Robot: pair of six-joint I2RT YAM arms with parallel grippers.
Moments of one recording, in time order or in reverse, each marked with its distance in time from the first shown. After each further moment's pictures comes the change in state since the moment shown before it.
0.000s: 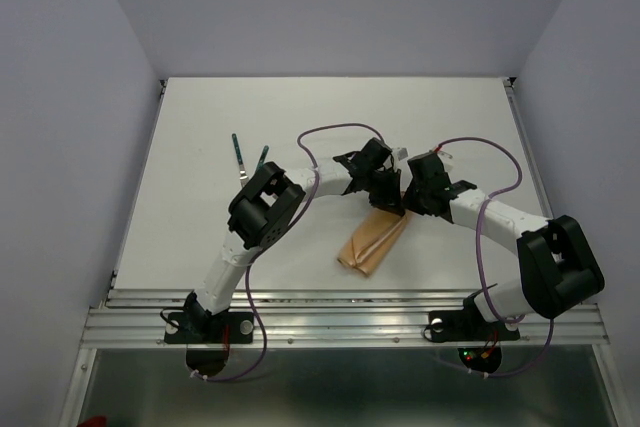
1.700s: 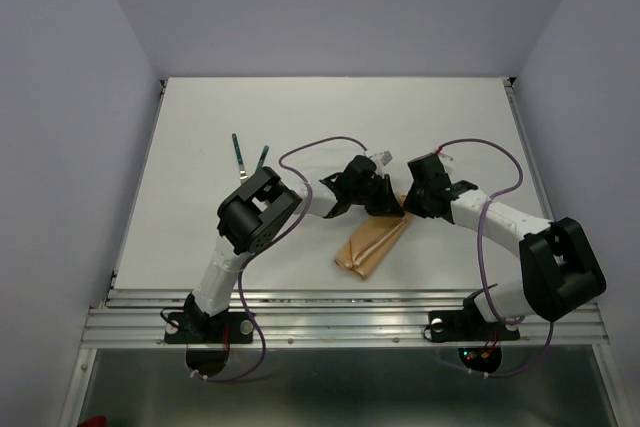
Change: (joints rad) left arm -0.013 -0.106 -0.372 0.551 -0.090 -0.214; right arm 0.002 -0.014 0.002 -0.059 0.057 -0.011
